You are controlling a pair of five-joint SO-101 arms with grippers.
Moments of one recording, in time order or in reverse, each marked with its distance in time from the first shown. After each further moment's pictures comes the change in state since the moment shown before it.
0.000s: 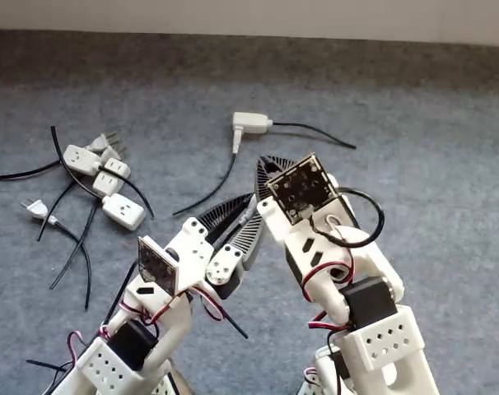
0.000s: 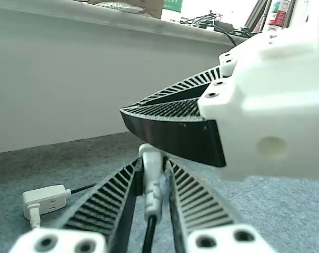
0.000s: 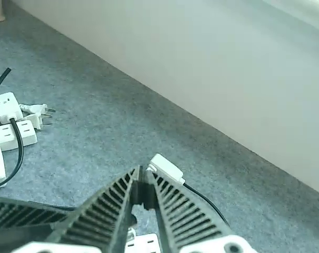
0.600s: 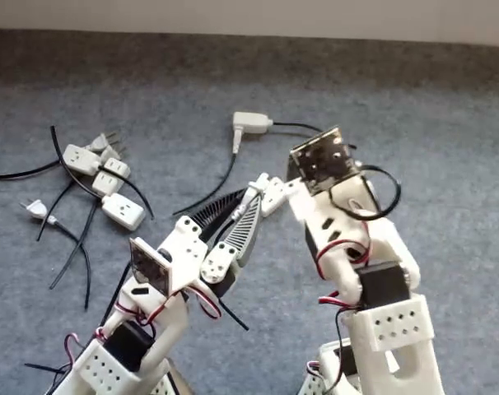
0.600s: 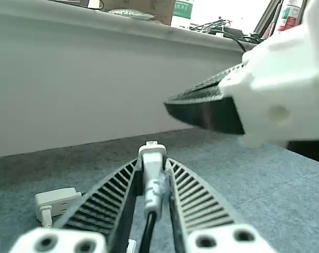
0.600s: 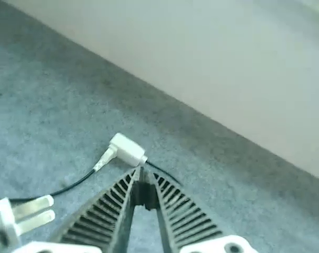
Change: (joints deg) left arm -0.4 -0.4 0.0 2.1 -0.3; right arm 7.1 1.2 -8.8 4.7 0.7
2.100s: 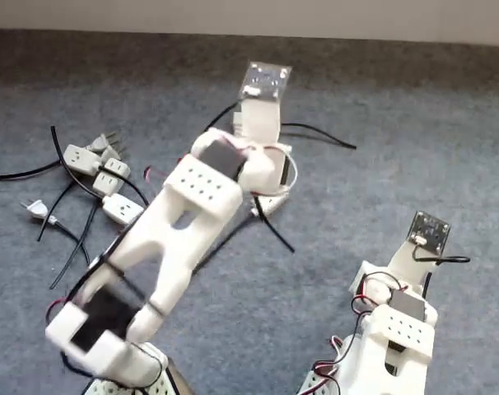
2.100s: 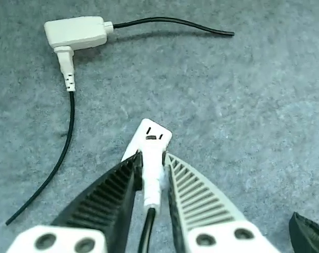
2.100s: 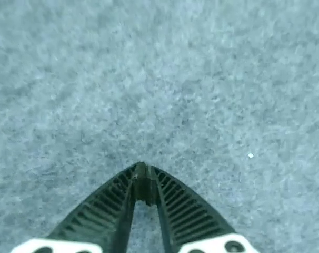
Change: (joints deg) left arm -6.2 103.3 -96.2 55.2 11.6; right arm 37.1 -0.1 39.5 5.0 -24.4
